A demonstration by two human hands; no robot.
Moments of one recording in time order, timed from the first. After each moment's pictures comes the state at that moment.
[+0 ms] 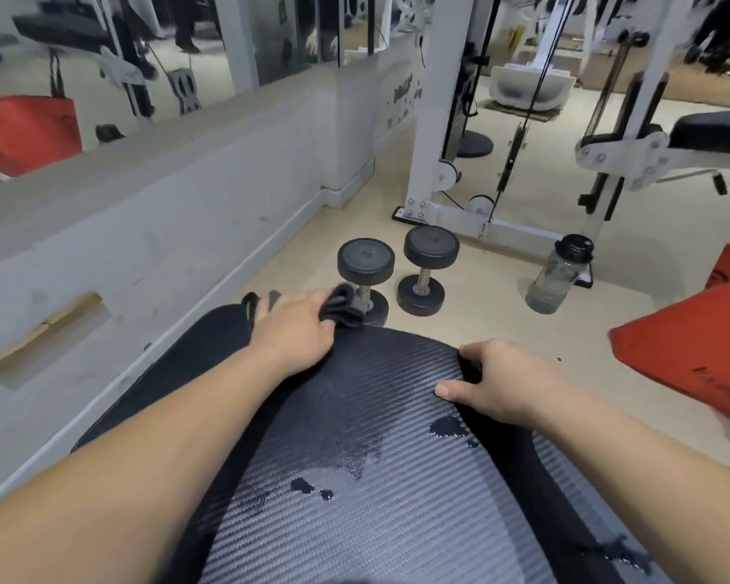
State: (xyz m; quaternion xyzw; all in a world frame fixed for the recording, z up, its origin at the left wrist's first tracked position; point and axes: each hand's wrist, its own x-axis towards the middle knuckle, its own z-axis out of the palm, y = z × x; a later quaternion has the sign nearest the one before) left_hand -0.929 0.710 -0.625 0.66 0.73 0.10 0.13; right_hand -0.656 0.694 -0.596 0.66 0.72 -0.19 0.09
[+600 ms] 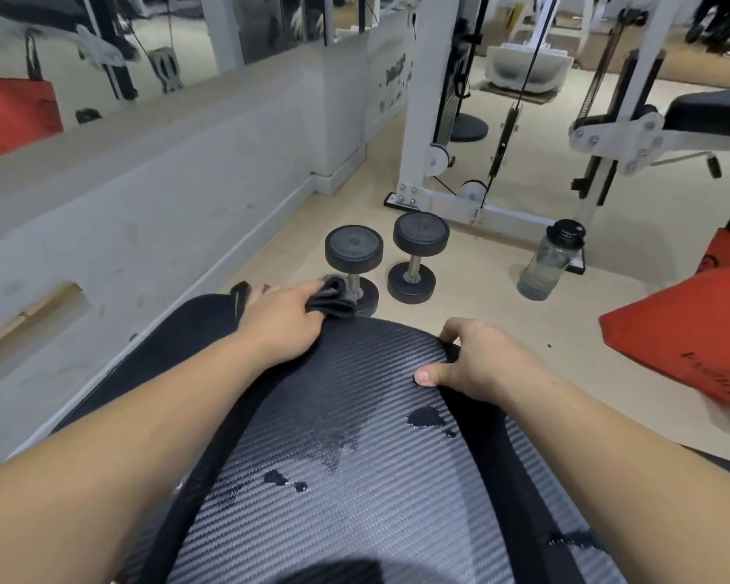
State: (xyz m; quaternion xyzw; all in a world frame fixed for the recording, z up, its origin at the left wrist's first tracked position) left_hand -0.921 0.717 -0.630 0.67 0.72 0.11 0.16; right_hand -0.659 0.705 -0.594 0.70 0.67 -0.26 0.05
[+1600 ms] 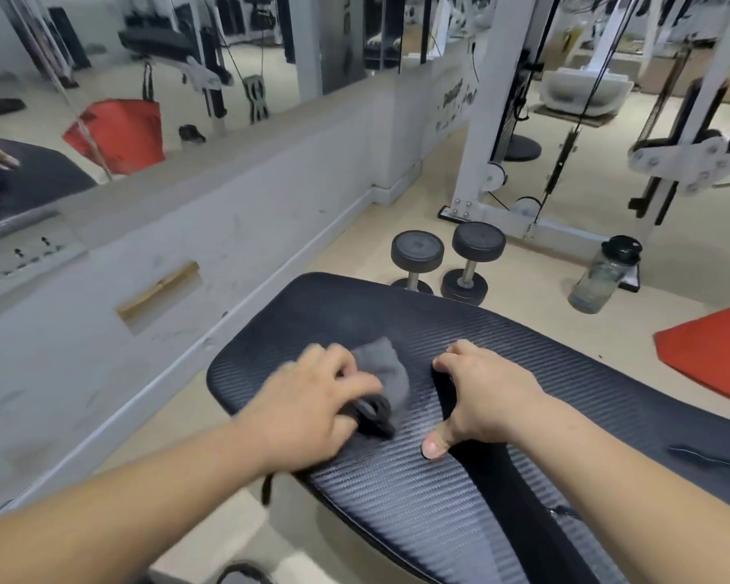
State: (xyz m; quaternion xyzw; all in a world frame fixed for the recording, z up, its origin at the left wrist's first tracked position) left_hand -0.970 0.504 -0.613 0.79 0.61 0.05 0.08; right_hand -0.738 0.583 -0.565 0.54 0.81 -0.18 0.16
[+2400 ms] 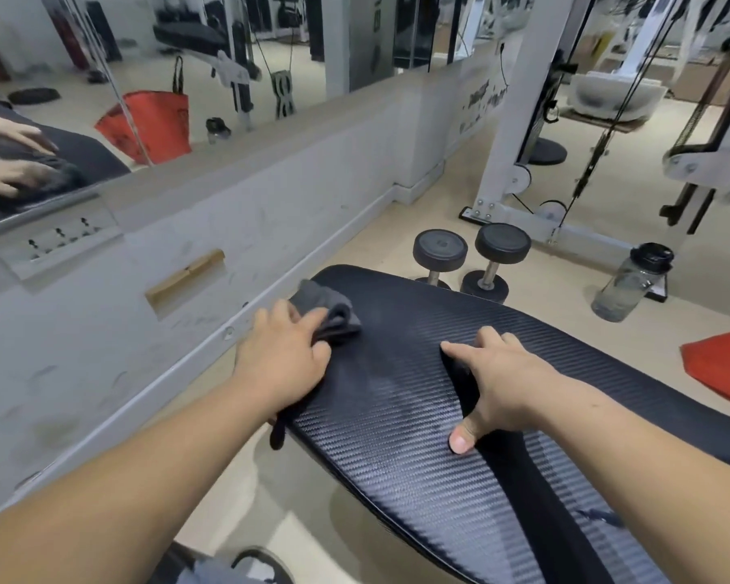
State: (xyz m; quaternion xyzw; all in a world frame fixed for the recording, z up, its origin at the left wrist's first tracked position) left_hand -1.017 0.534 -0.616 0.60 0.79 0.08 0.06; right_hand -0.751 0.594 -0.568 0.52 0.81 -0.17 0.19
